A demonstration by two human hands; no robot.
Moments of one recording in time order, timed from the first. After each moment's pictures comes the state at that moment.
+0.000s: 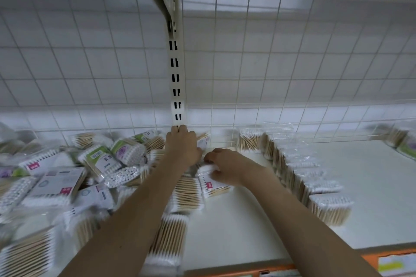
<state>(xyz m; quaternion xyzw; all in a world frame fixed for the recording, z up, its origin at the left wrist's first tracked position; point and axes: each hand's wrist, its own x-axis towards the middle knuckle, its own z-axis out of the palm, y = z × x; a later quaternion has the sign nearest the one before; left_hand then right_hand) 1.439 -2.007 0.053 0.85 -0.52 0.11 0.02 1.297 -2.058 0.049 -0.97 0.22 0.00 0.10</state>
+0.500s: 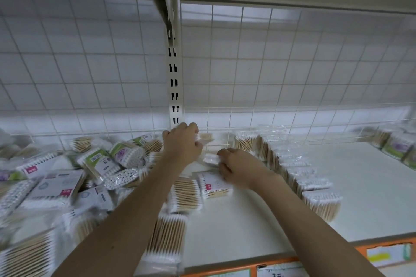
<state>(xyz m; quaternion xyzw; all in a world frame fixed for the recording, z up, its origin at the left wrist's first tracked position) 1.433 -2.000 0.063 0.82 -0.52 0.11 0.21 1.266 -2.055 0.055 -0.96 0.26 -0.08 0.04</state>
